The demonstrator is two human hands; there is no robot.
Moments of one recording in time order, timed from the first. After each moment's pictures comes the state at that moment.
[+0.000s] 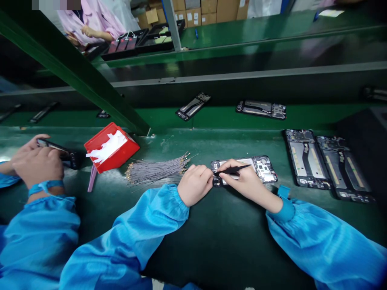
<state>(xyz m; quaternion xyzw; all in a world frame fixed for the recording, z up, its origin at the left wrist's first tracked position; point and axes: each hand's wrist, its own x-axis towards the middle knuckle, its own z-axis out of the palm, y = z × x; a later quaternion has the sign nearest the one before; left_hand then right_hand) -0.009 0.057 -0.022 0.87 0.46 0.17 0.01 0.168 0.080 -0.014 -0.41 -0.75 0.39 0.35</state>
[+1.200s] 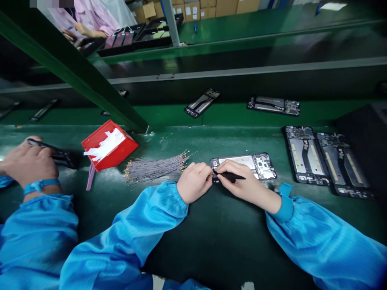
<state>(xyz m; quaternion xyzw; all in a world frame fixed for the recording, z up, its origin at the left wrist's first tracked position) -0.010 0.057 -0.019 0.87 0.46 0.16 0.05 0.169 0.073 -0.016 -0.32 -0.82 0.33 0.34</state>
